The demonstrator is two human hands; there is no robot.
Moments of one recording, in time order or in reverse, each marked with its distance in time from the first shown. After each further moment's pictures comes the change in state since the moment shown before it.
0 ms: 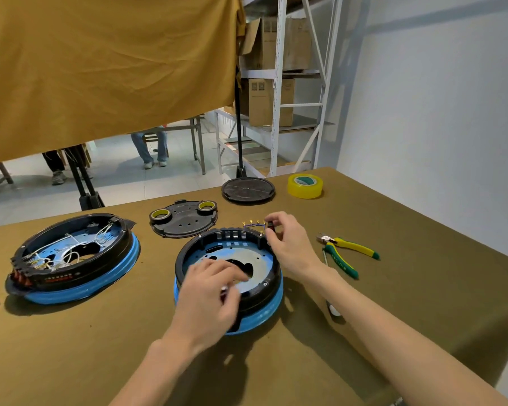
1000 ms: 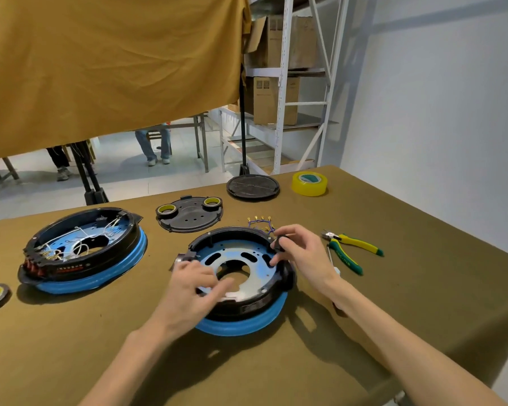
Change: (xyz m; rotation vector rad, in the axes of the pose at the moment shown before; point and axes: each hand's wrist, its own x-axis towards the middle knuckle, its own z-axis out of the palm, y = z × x) left_hand -0.010 -0.034 -0.031 -0.071 -0.171 -0.068; right_hand -0.037 0.010 -0.007 0.539 -0.064 0.118
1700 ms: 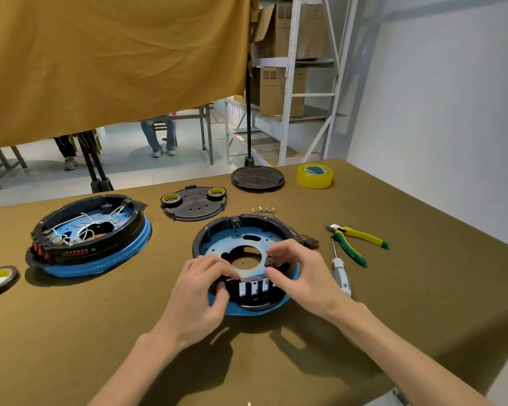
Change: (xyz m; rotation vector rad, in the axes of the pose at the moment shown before) left_hand -0.024 0.011 0.019 0.021 0.103 0.097; right_hand -0.052 0.001 0.008 -0.352 -0.160 -0.265
